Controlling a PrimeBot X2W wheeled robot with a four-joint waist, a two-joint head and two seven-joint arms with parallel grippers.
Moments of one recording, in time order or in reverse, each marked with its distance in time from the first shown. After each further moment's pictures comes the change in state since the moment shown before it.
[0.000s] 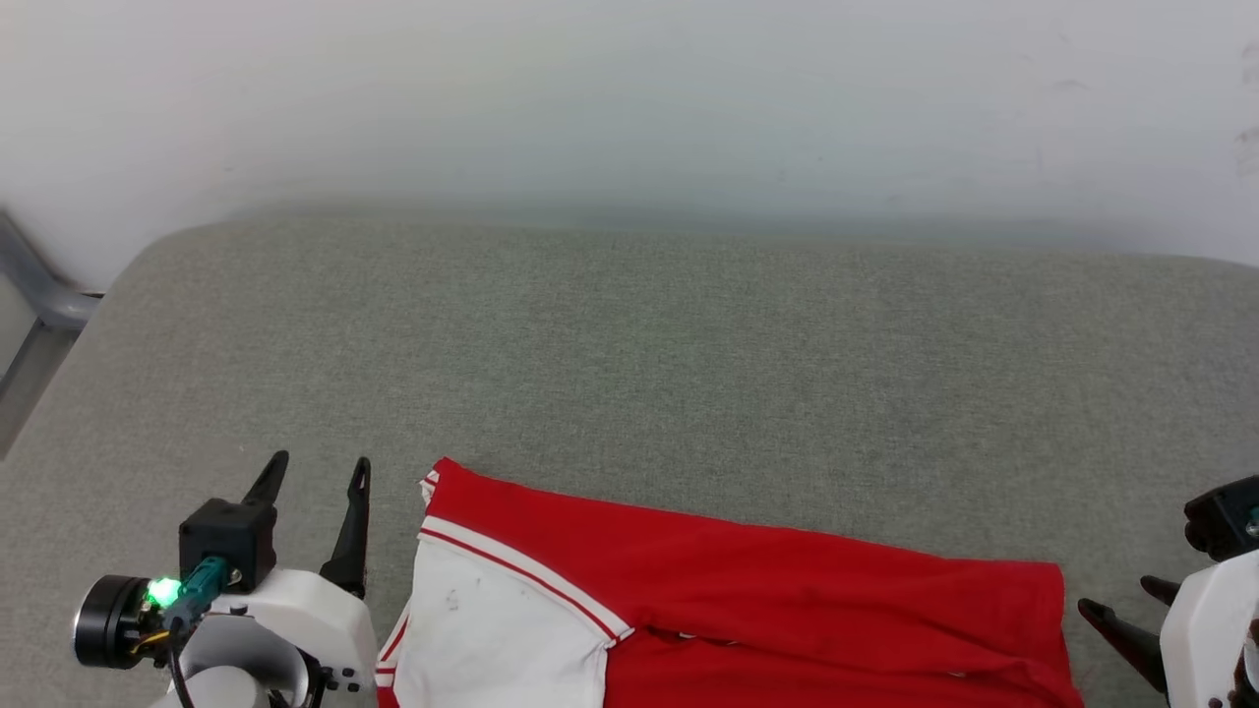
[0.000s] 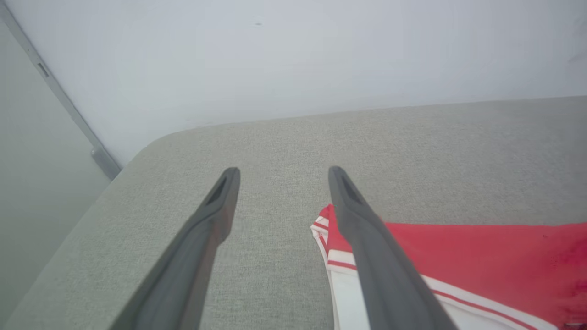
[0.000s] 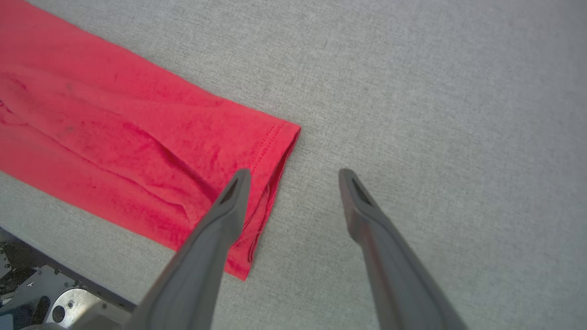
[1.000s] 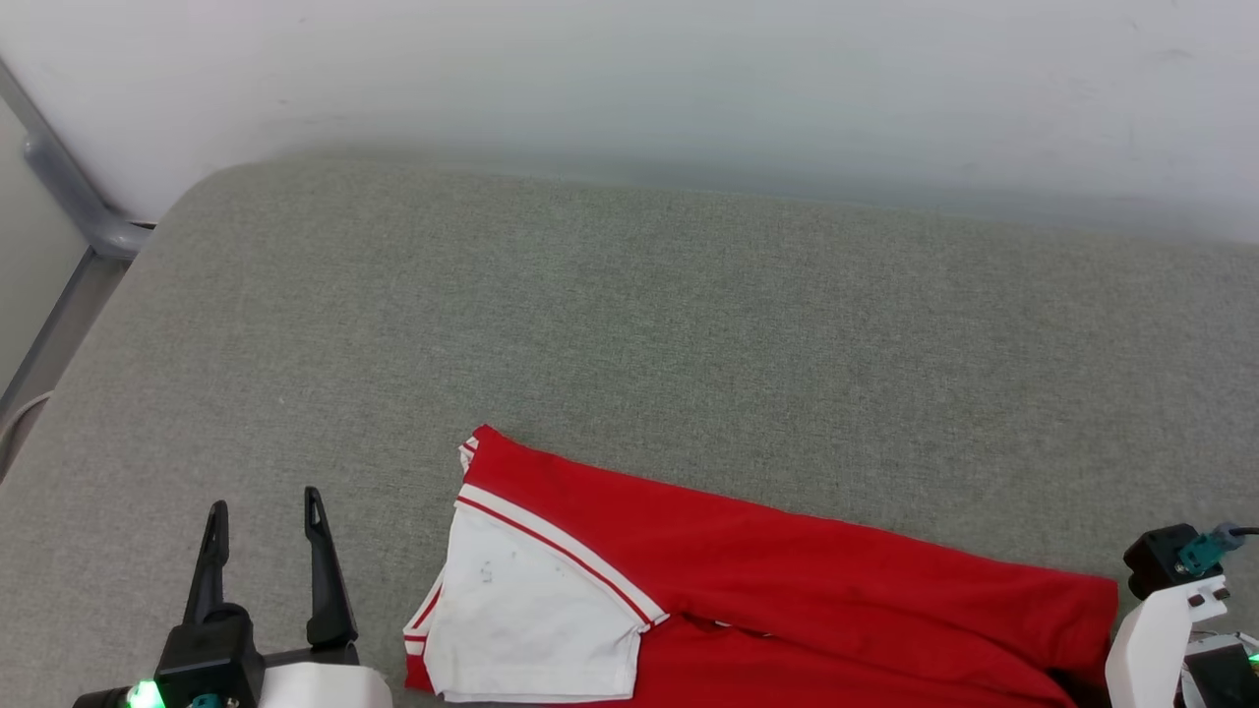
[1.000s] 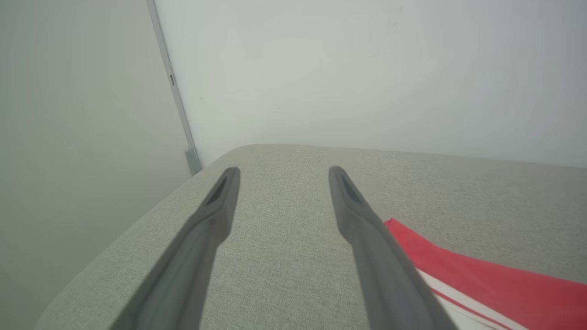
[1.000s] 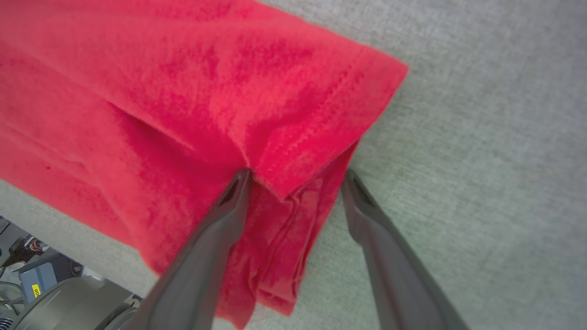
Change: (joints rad) left arm 0.431 -0.549 0.723 -0.134 0.687 -0.173 0.000; right arm -0.058 0.075 0.141 0.231 0.025 -0.003 0.098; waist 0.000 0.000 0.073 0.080
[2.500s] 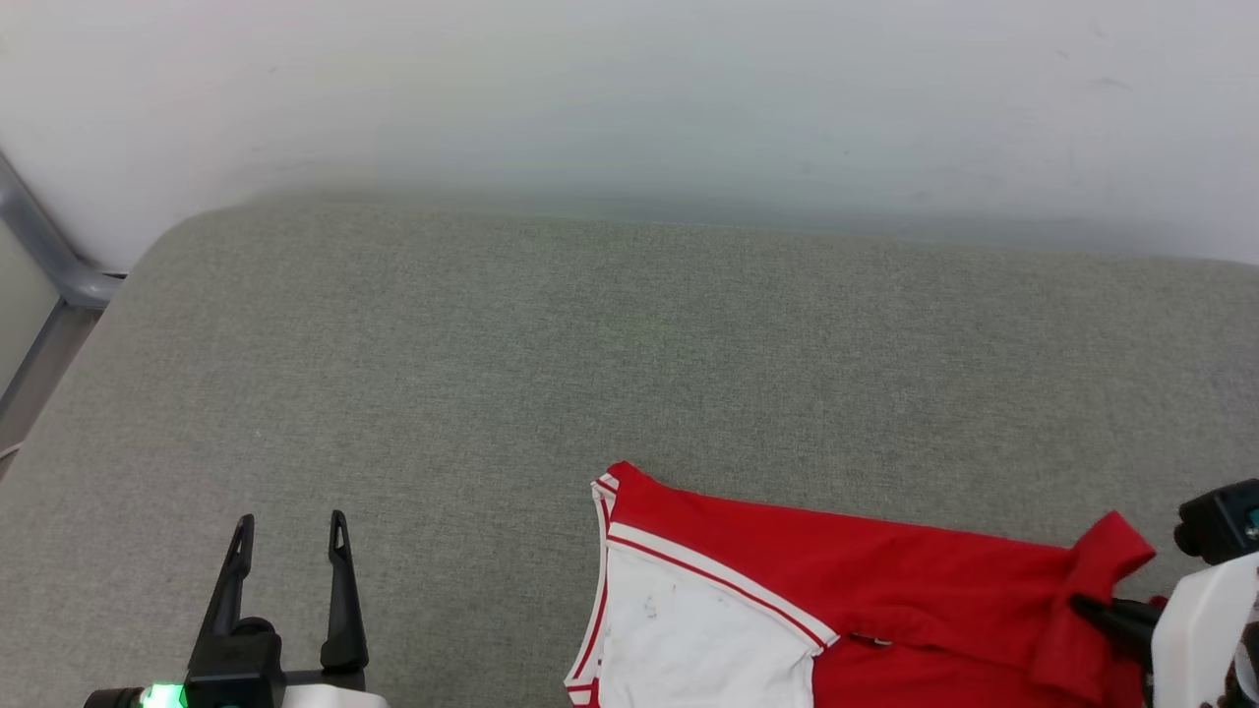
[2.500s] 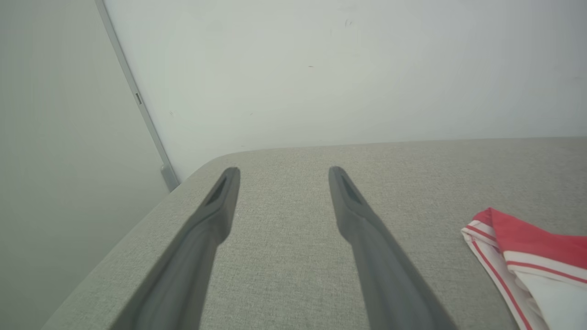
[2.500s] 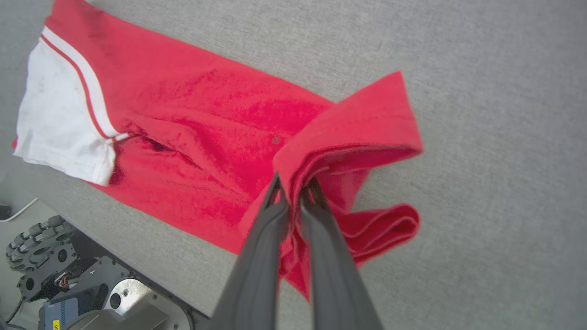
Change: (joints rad) left arm 0.028 -0.097 0.118 0.045 0.180 -0.199 -0.001; right arm 0.080 -0.079 -0.143 -0.255 0.117 0.003 -0.070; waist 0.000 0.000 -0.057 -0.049
